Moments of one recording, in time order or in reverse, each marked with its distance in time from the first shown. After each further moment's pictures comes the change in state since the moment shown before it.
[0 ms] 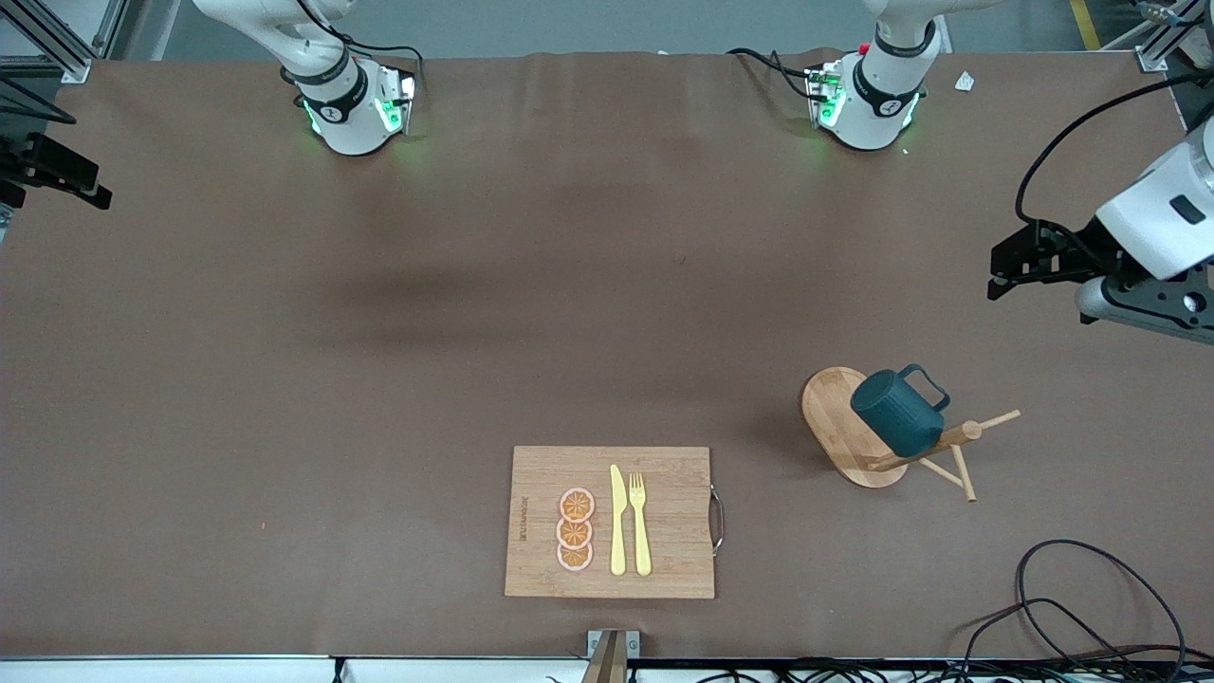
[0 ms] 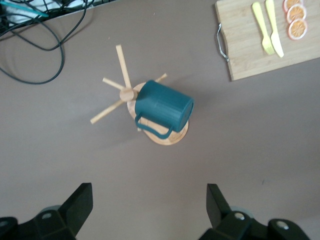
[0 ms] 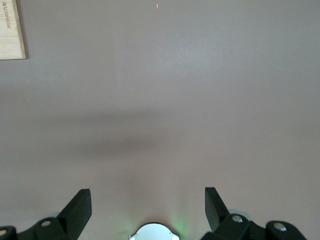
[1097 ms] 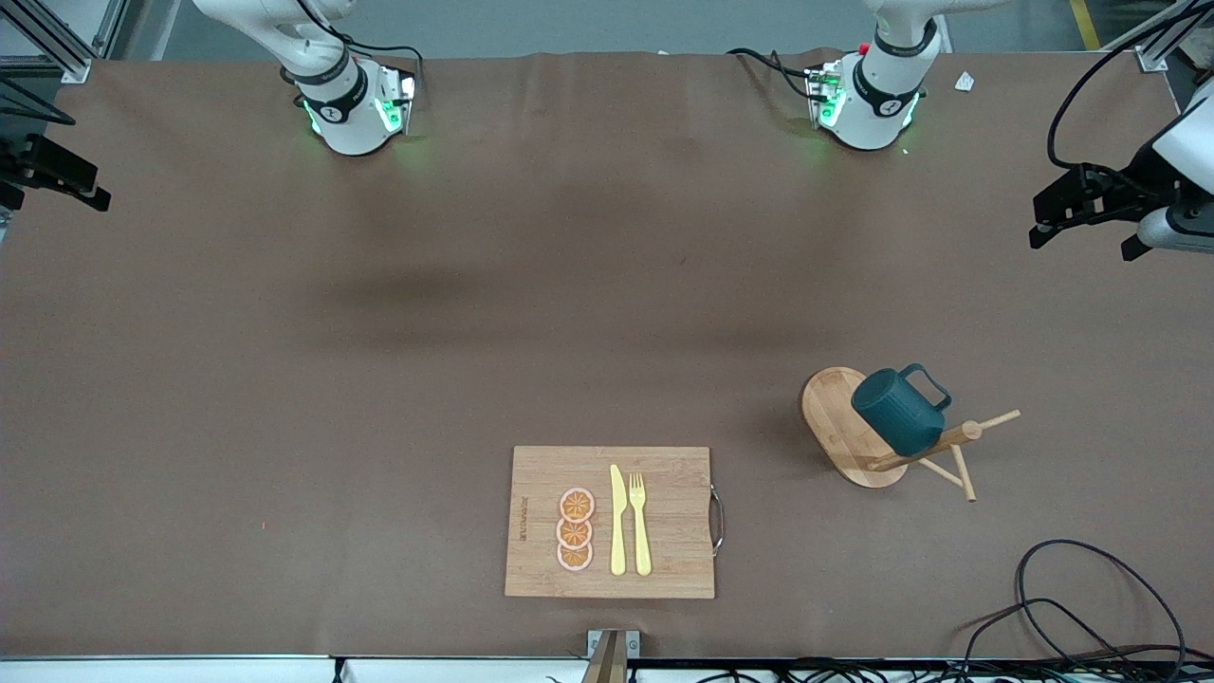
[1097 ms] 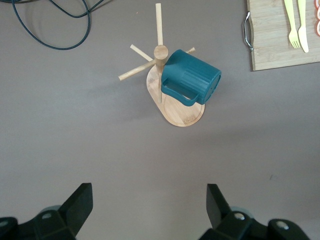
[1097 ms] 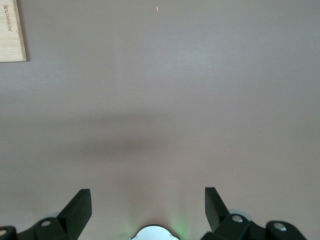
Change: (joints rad) left arm -0.042 -0.232 0.180 -0.287 -0.068 0.081 -0.005; right arm 0.000 0.000 0.000 0.000 0.000 0.008 0.000
